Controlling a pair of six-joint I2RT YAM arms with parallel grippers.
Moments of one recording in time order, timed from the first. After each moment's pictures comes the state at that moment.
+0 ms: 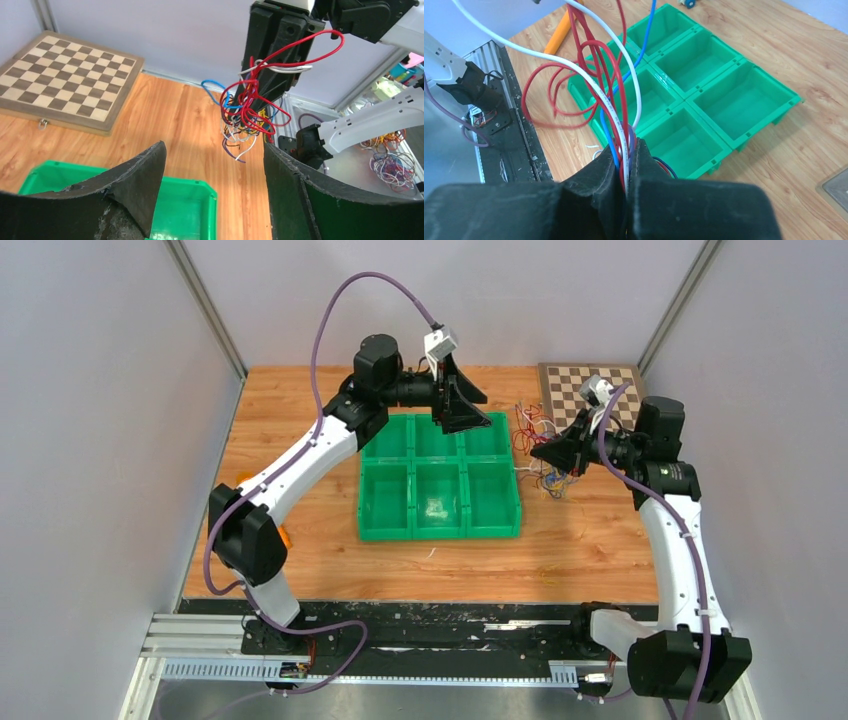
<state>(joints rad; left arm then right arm) -0.59 1.71 1.64 0.06 0.94 -0.25 -0.09 1.09 1.13 -0.52 -1.11 -0.23</state>
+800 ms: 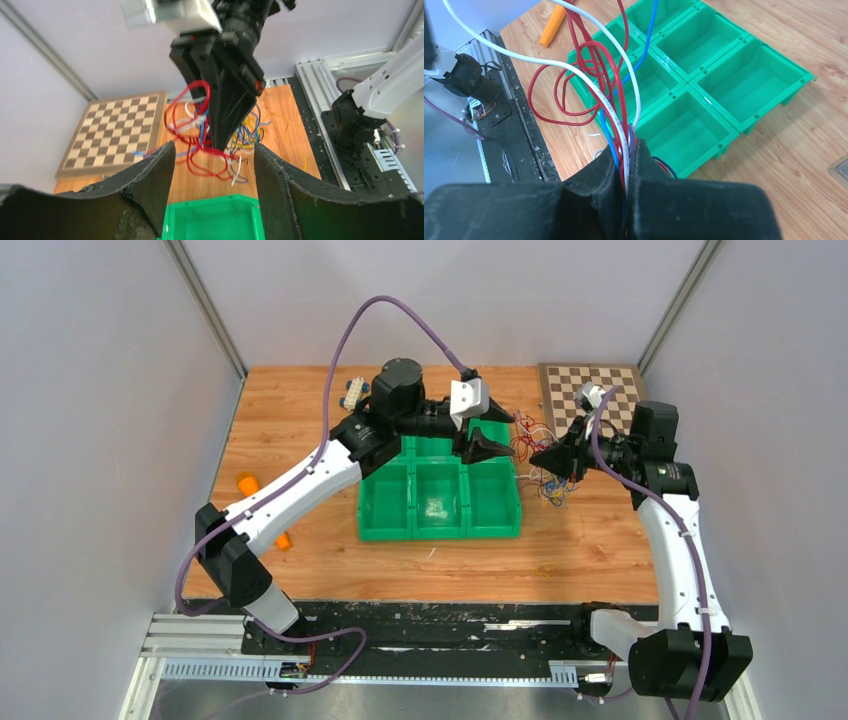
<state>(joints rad) -0.79 1.62 1.64 -0.05 0.84 0.24 -0.07 1.10 1.13 -0.61 -1.07 -0.28</state>
